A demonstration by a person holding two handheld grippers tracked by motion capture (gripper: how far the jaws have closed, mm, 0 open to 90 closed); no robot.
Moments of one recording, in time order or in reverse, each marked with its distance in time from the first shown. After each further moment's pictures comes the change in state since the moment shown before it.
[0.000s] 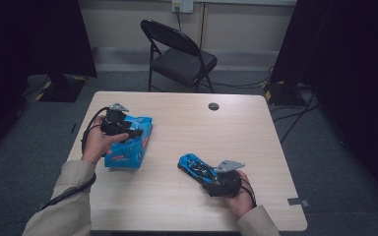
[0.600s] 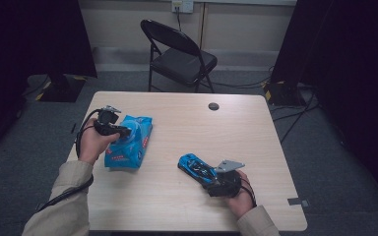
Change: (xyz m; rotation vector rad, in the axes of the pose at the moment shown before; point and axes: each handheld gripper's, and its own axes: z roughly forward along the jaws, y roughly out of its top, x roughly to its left) left arm 0.014 -0.013 -0.010 0.072 0.082 -0.085; right arm 0.000 0.000 0.000 0.000 0.000 0.000
